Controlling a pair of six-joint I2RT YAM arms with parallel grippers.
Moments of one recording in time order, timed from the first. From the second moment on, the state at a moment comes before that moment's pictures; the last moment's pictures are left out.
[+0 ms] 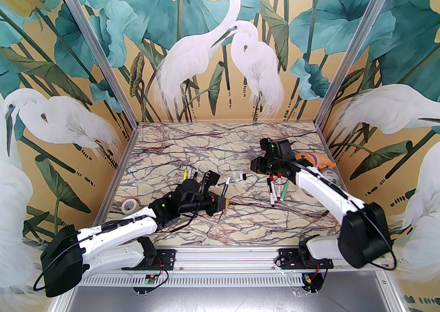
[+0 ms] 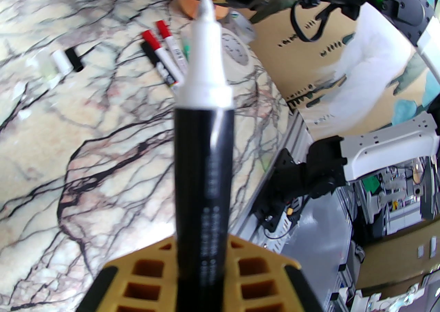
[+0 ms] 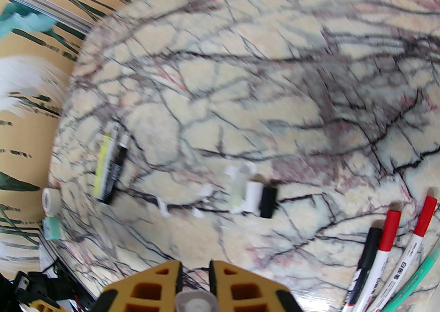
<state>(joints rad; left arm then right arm) -0.90 1.08 0.53 0.06 0.32 -0.64 0.34 1.44 1.00 -0.45 -0.41 0.42</state>
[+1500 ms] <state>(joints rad) -0.90 1.06 0.47 0.09 0.32 -0.68 0.33 1.92 1.19 -0.51 -0.37 0.34</state>
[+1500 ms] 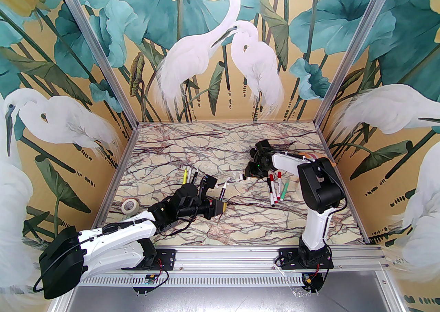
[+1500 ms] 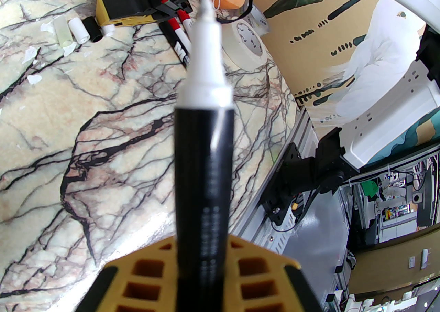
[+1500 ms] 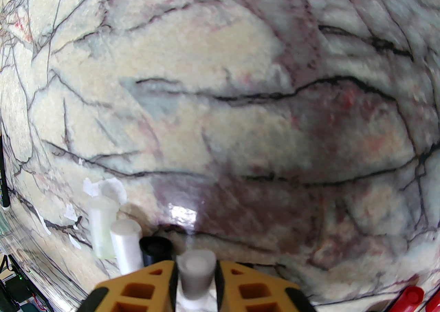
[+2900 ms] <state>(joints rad) -0.82 1.30 0.72 -0.32 -0.03 -0.60 0.71 1.04 0.65 -0.25 -0.15 0.57</state>
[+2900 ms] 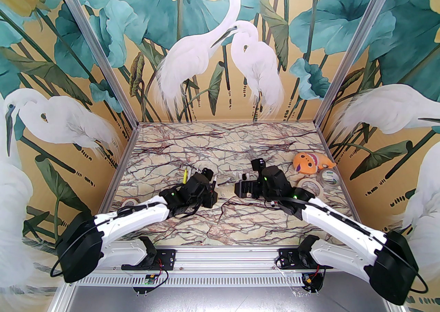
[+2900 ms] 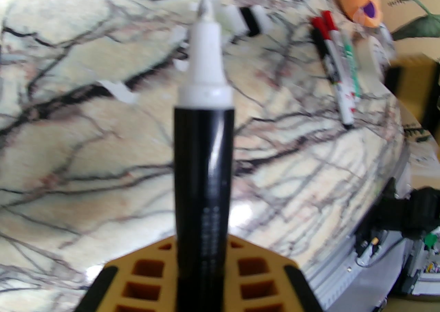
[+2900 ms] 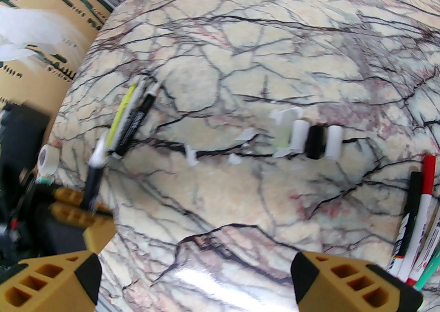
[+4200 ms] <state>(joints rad) -0.69 1.85 1.12 -0.68 -0.42 -0.52 0.76 1.01 0.62 -0.30 -0.10 0.58</state>
